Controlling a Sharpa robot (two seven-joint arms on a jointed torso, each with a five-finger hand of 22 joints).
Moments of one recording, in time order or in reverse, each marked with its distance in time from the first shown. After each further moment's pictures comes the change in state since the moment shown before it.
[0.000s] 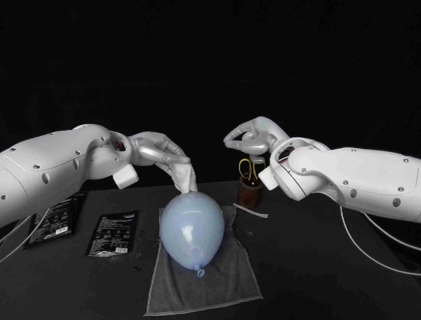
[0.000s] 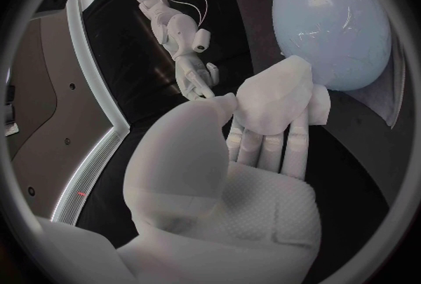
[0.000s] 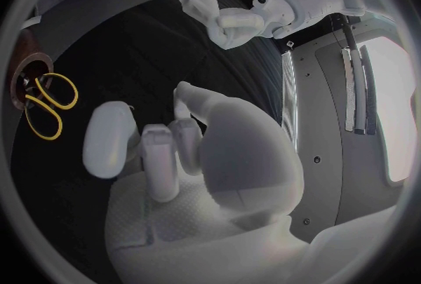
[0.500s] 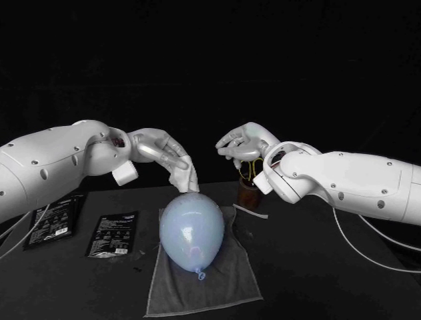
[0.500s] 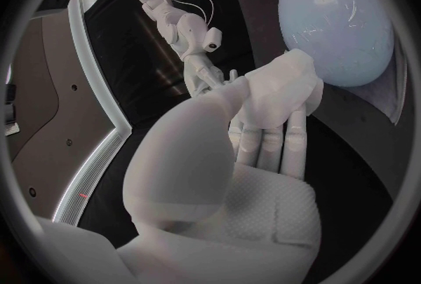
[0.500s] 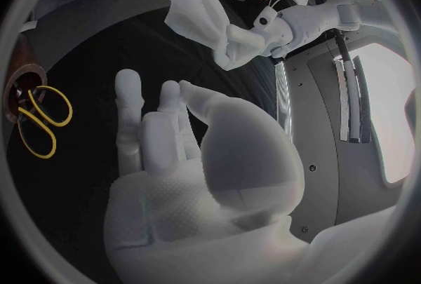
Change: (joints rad) left arm 0.024 0.004 0.001 -0.005 0.000 0.016 0.001; left_hand 0.098 -0.026 -0.081 -0.209 0.000 0.040 0.011 -0.060 -0.035 0.057 -0.021 0.096 0.058 0.087 -0.043 0.103 0.050 -0.001 0.037 -0.077 0.180 0.120; right arm -0.014 0.047 -0.016 -0.060 -0.029 0.064 0.063; right_hand -0.003 -0.051 0.013 -0.041 0.000 -0.016 0.024 -0.030 -0.041 -0.374 0.021 -0.773 -0.587 -0.063 0.023 -0.237 -0.198 0.109 -0.268 0.025 -0.617 -0.170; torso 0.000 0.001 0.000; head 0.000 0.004
